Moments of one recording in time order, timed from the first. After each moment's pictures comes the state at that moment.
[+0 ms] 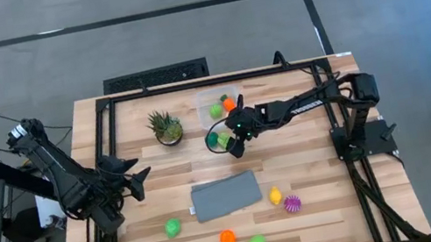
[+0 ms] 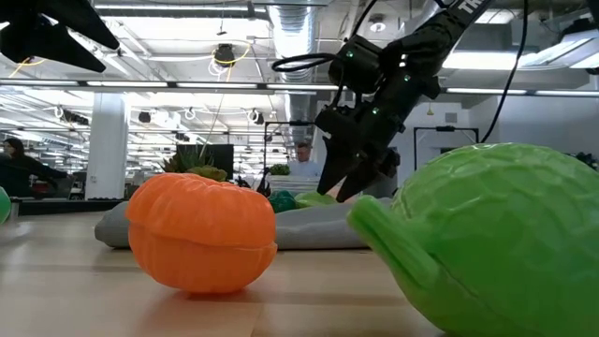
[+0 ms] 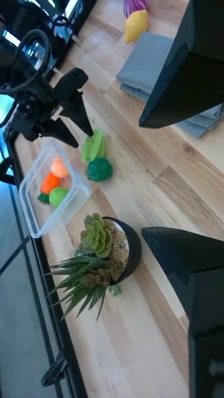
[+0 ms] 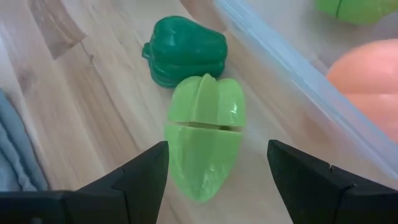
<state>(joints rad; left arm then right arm) -0.89 1.00 0.81 -1.37 -1.06 -1.84 -0.17 1.81 1.02 -0.18 0.03 0.40</state>
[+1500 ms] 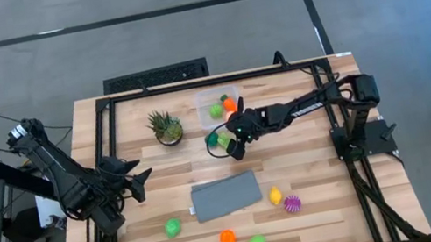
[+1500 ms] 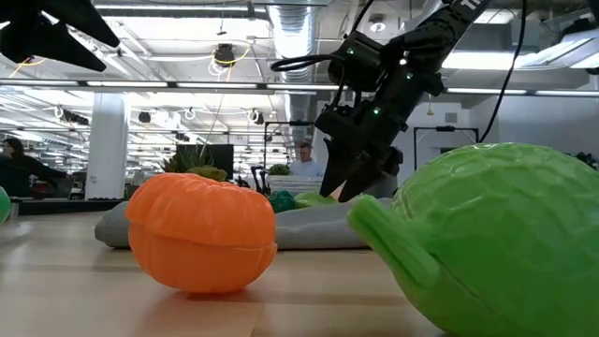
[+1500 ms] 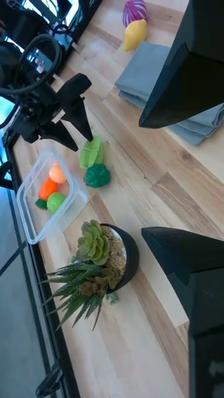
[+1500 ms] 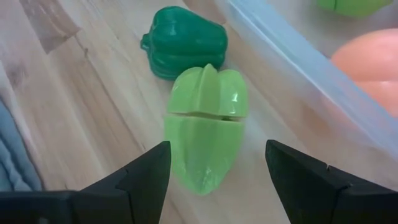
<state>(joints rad) -0.89 1.00 0.81 -1.32 -1.06 -1.82 -0.14 1.81 1.02 -0.19 0.08 0.42</state>
